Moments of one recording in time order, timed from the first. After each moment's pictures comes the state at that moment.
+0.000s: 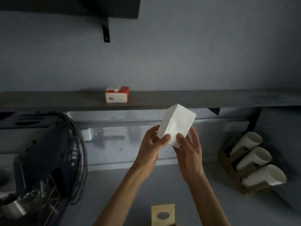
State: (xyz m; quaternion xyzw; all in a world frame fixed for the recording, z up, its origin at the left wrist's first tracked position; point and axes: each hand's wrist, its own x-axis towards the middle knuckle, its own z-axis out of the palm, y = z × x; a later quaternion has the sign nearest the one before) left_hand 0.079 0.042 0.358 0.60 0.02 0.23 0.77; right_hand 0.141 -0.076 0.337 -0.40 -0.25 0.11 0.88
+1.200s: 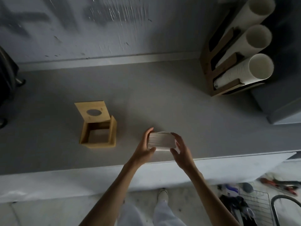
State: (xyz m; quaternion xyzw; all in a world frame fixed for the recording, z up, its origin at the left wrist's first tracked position) left_hand 0.131 -0.229 -0.075 0.76 0.25 -0.03 0.60; right_hand 0.219 -0.403 -0.085 -0.81 -0.20 0.24 0.49
